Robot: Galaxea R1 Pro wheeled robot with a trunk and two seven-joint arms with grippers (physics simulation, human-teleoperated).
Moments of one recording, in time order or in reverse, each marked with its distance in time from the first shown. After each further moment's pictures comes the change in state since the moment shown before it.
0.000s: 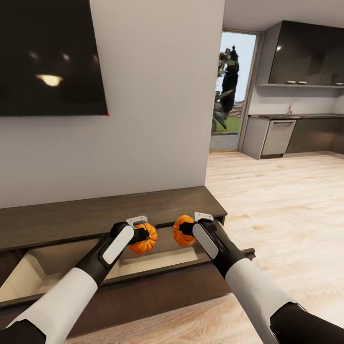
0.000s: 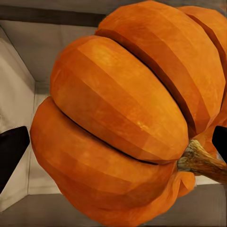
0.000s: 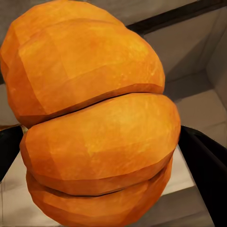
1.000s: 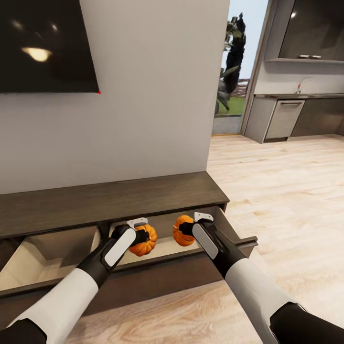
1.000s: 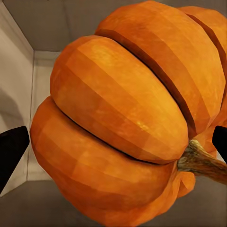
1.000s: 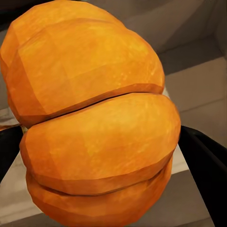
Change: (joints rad) left arm 0.000 0.000 -0.037 0.030 0.003 -0.051 0.000; right arm 0.000 0.001 0.002 0.000 0.001 0.000 0.000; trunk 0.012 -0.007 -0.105
